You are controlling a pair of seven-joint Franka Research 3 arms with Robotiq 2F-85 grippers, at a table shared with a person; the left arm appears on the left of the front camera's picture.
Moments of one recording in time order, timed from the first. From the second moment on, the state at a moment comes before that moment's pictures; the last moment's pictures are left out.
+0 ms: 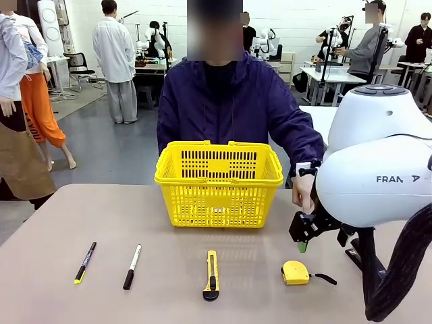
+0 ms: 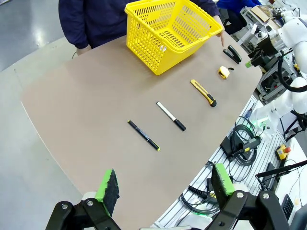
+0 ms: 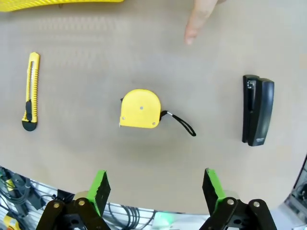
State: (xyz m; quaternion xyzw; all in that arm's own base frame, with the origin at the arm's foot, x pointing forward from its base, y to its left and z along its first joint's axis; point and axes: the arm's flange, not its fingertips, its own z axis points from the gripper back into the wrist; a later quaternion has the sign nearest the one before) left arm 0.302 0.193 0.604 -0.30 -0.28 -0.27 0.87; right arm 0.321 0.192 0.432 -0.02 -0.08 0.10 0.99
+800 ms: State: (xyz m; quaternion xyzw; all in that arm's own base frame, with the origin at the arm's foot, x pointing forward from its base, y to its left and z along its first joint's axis) left arm 0.302 0.193 0.604 -0.30 -0.28 -0.27 0.87; right arm 0.322 0.199 0.421 -0.01 -0.07 0.11 0.99
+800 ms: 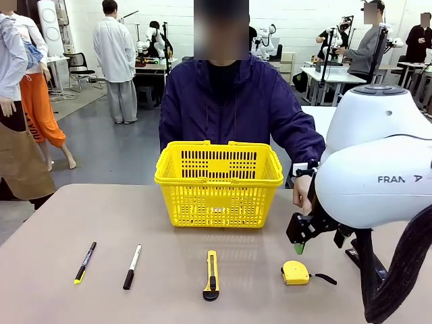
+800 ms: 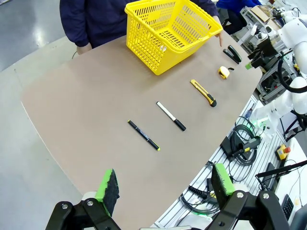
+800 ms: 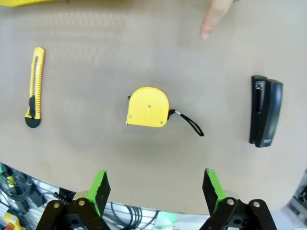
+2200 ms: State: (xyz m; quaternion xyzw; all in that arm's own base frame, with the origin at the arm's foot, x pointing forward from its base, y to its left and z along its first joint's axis) left arm 0.302 0.194 0.604 -0.30 -0.28 -0.27 0.87; right arm 0.373 0.229 0.331 0.00 -0.01 0.07 1.00
